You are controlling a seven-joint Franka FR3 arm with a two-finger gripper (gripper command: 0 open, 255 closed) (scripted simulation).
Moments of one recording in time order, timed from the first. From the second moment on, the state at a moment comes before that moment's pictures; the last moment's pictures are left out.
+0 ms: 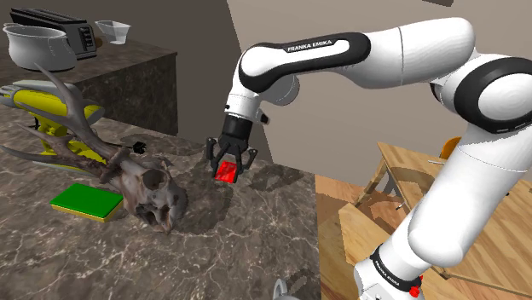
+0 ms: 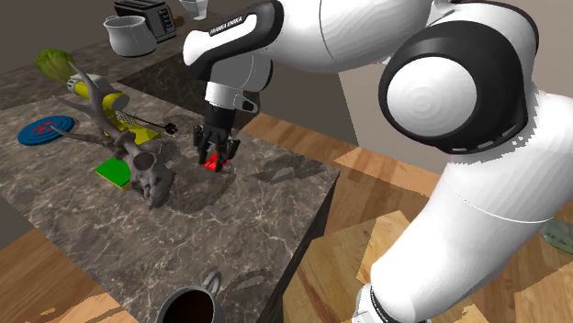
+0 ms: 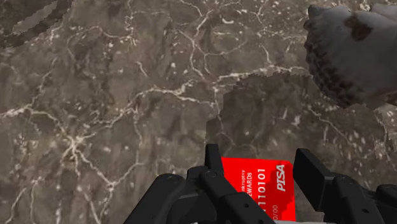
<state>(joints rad) 0.08 0.14 0.39 -1.95 0.54 1.87 1.09</state>
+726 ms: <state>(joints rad) 0.07 0.09 0.39 -1.86 0.54 1.75 1.15</state>
